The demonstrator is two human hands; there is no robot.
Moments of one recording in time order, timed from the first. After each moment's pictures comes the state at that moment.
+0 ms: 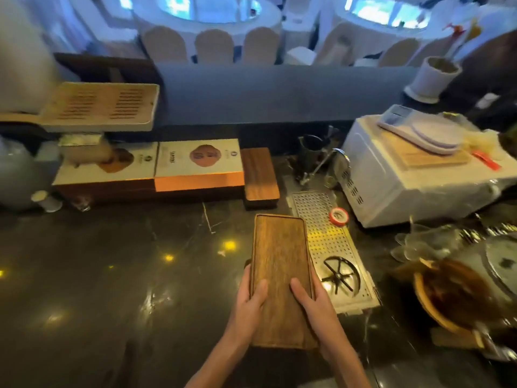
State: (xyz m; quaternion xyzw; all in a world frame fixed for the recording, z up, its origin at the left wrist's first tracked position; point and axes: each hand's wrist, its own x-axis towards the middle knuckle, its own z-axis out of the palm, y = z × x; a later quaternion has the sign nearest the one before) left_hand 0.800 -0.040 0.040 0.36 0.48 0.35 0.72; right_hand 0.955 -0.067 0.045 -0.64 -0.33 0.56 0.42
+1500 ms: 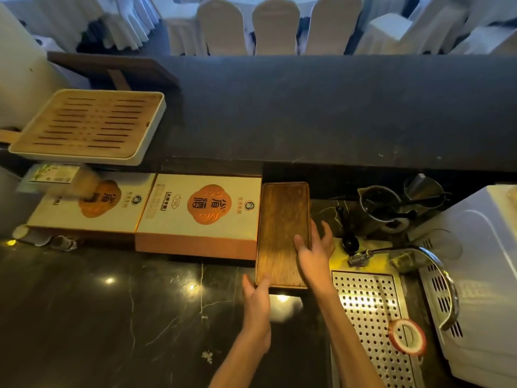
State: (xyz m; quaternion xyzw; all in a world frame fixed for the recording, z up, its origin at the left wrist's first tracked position) left_hand 0.897 0.258 -0.050 0.07 0.67 0.40 0.62; right_hand 1.010 0.346 -0.087 -0.70 -0.46 0.44 0.32
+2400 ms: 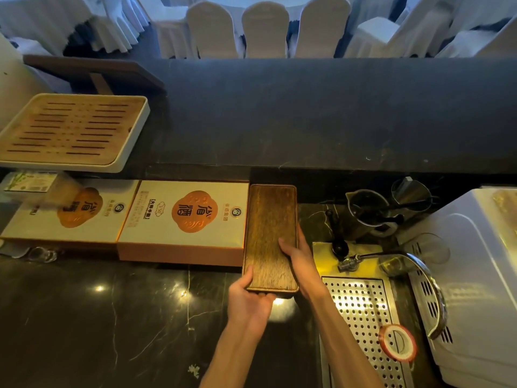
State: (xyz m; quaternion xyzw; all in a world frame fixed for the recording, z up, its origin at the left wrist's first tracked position) left_hand 0.900 0.292 -0.053 -0.16 0.43 0.54 0.70; right_hand 1.015 0.360 -0.102 -0.53 -0.33 0.66 0.41
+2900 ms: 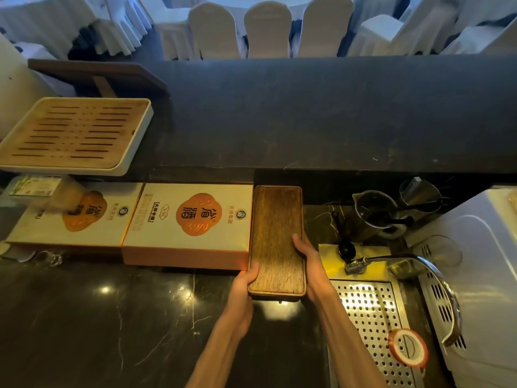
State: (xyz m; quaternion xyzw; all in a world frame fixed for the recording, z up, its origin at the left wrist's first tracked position) left_hand 0.867 0.299 -0.075 0.15 0.58 0.40 0.70; right_hand 1.018 0.362 -0.107 -0.45 -0.19 0.76 0.43
